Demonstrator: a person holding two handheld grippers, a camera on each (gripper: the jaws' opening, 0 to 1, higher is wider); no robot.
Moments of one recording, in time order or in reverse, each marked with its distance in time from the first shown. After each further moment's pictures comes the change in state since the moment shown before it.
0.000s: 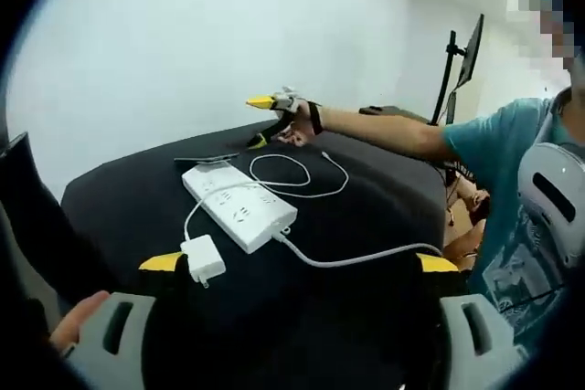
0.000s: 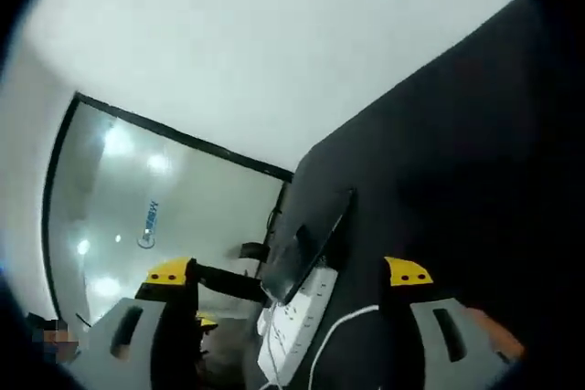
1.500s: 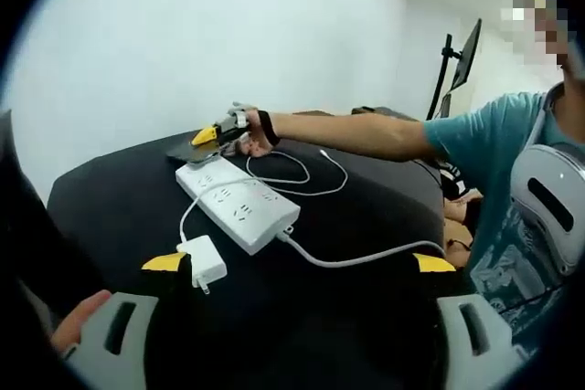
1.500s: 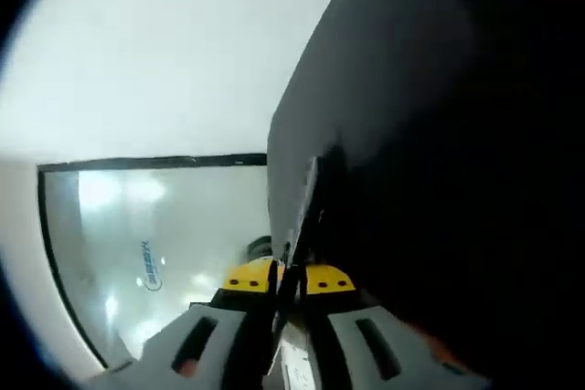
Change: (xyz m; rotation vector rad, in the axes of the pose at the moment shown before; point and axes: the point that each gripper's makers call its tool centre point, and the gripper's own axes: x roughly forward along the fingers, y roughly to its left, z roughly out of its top) left arm 0.016 0.009 -0.006 -0.009 0.001 -0.060; right arm 0.099 -0.029 -0.022 0.368 0.105 -0.051
